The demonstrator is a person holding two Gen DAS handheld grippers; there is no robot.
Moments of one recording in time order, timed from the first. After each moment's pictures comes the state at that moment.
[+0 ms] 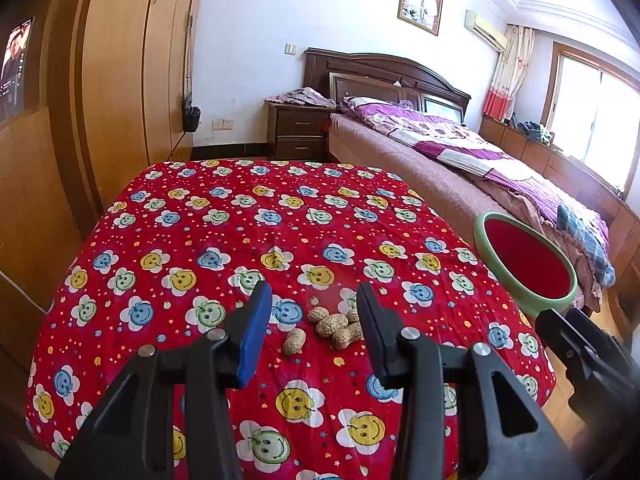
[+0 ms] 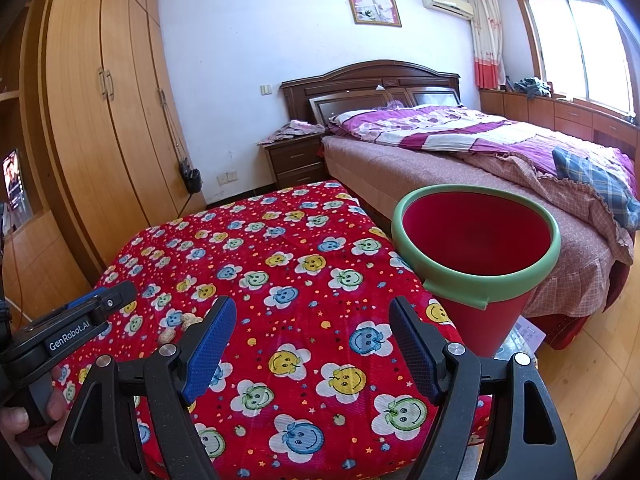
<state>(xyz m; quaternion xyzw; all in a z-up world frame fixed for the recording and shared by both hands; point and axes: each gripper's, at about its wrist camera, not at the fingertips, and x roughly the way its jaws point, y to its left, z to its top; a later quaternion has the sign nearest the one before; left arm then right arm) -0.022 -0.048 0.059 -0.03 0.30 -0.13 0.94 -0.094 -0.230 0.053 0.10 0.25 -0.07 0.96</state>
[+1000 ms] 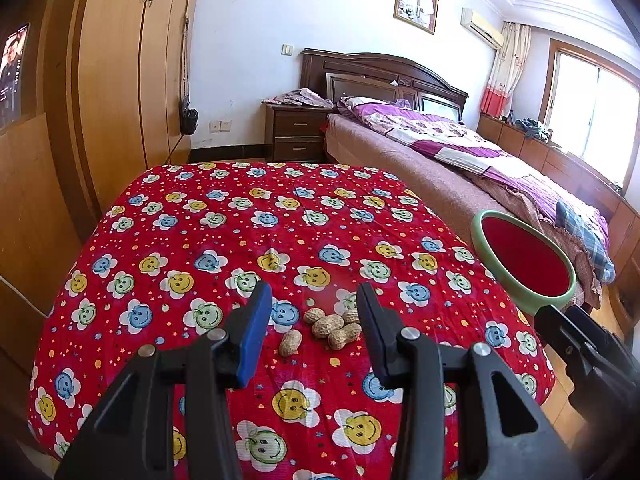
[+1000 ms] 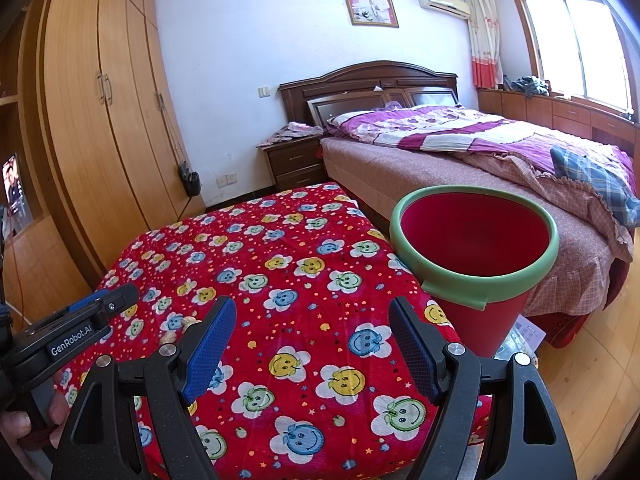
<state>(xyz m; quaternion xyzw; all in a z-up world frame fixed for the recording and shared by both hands) -0.022 -0.051 0.061 -0.03 0.30 -0.13 0.94 -0.094 -0.229 0.055 0.10 0.25 -0.07 0.96</state>
